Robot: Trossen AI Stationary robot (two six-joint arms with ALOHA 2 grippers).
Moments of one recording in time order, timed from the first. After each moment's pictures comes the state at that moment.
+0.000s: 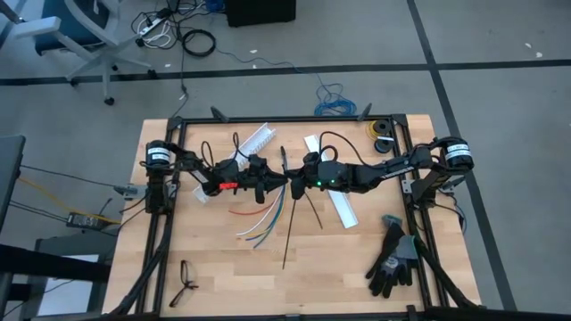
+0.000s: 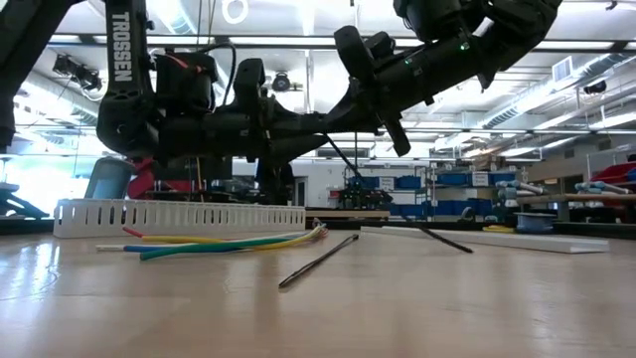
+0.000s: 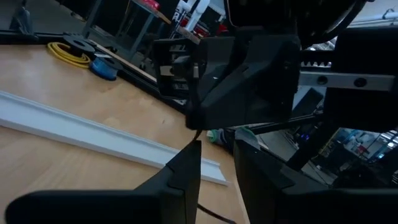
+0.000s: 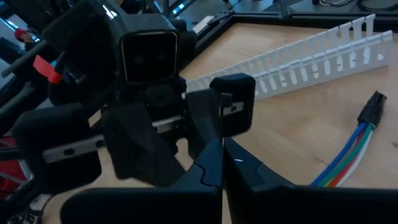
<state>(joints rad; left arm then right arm) 0.22 1.93 0.49 1.52 0.20 -0.58 0.00 1.63 0.82 0.51 0.32 0.69</state>
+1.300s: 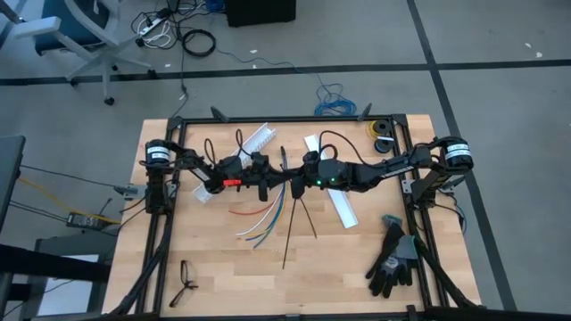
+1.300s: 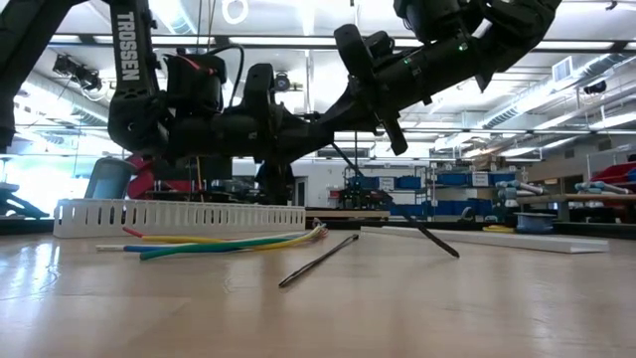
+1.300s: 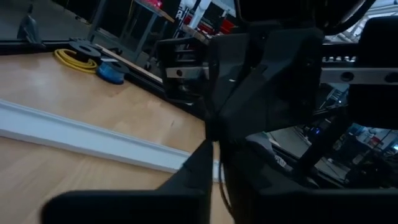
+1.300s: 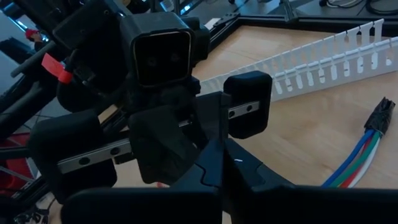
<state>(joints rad) 0.23 1.92 0.54 1.45 0.21 -0.52 -0.01 1.63 0.82 0.53 0.29 0.67</state>
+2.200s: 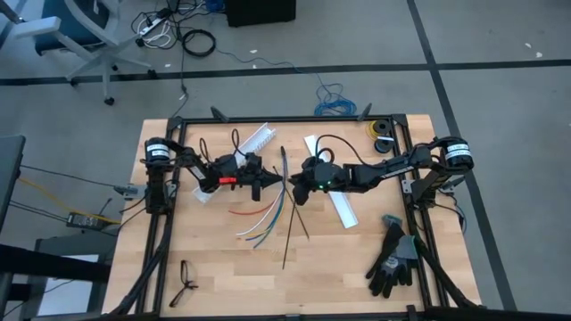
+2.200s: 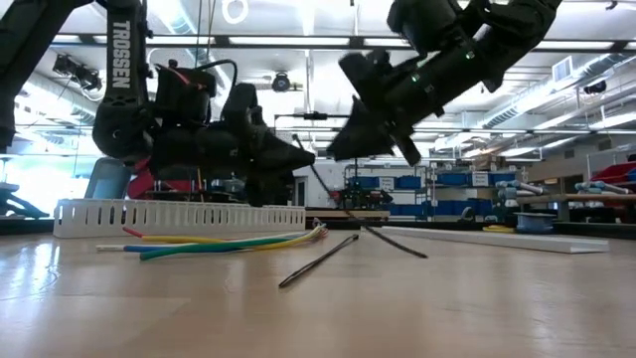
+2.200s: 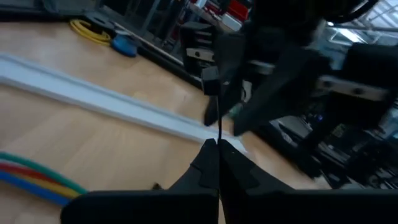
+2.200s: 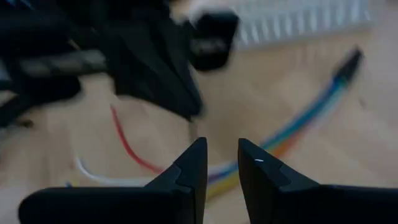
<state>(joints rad) 0.28 1.92 0.44 1.45 0.31 -0.53 0.00 1.63 0.82 0.29 0.26 0.62</state>
